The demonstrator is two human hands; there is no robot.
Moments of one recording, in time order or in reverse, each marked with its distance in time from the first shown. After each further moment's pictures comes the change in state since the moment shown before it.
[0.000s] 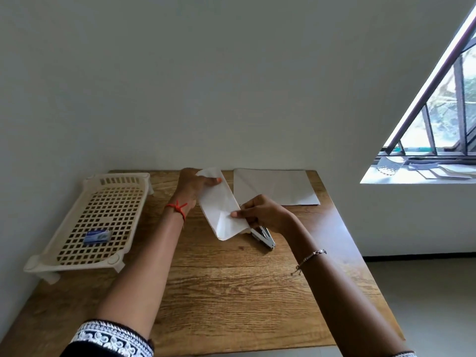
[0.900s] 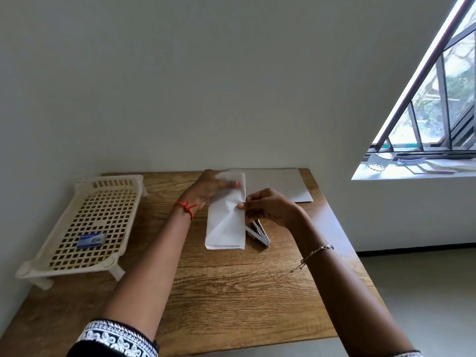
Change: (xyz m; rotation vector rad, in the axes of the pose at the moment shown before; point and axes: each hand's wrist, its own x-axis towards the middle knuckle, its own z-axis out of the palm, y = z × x) left_hand -0.008 0.007 0.029 0.219 -0.343 -0.003; right_hand -0.024 -0.012 -0.015 0.154 0.035 -0.031
